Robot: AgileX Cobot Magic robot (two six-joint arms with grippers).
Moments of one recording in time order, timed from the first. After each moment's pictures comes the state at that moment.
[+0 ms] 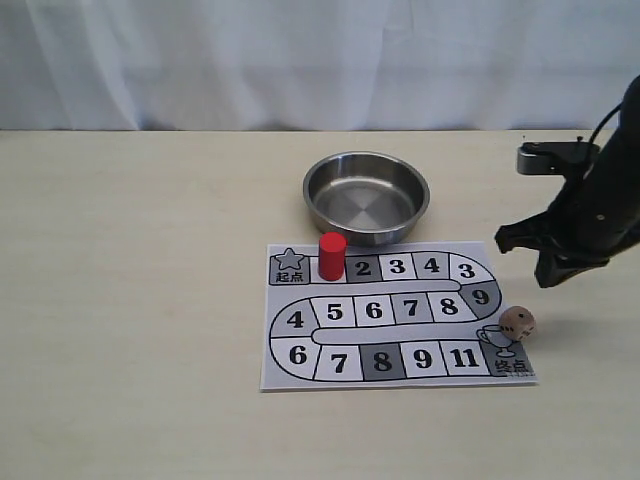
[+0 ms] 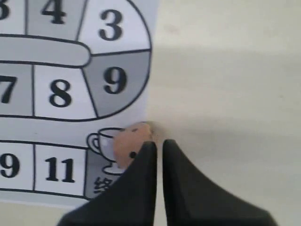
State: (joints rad) left arm -0.06 0.00 0.00 -0.06 0.15 0.08; right arm 0.02 1.81 -1.16 0.07 0.87 -0.10
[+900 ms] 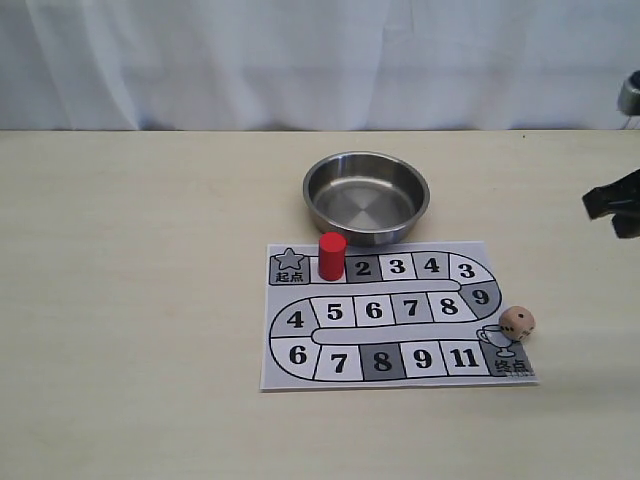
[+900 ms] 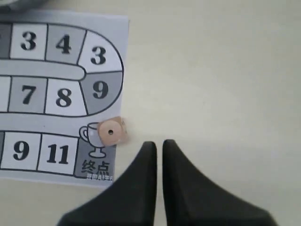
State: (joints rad) left arm -0.06 0.00 0.00 -0.06 0.15 0.08; right arm -0.08 1.39 -1.01 0.09 0.82 -0.24
